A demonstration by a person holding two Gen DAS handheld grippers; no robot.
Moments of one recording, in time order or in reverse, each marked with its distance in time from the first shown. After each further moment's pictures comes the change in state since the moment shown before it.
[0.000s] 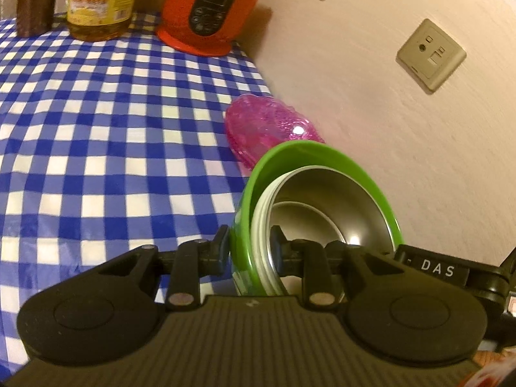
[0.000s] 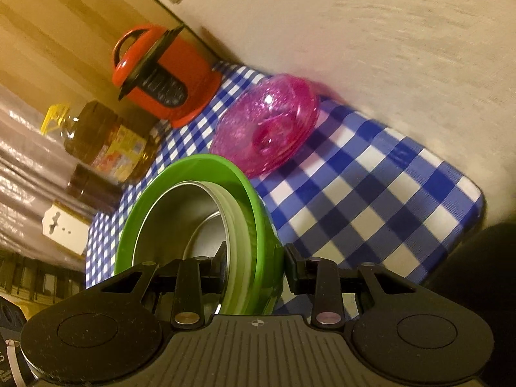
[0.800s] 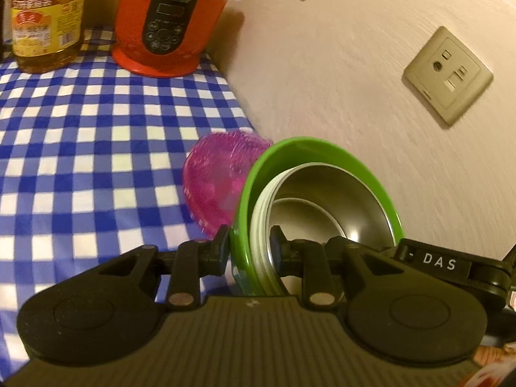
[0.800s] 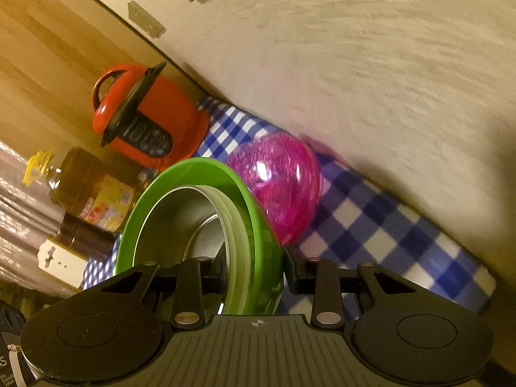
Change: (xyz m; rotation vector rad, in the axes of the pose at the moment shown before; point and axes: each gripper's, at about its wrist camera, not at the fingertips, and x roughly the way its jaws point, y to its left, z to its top) left arm 0.076 -0.014 0.082 0.066 0.013 -0.050; right arm 0.043 -0.005 0.082 0.039 -0.077 -0.015
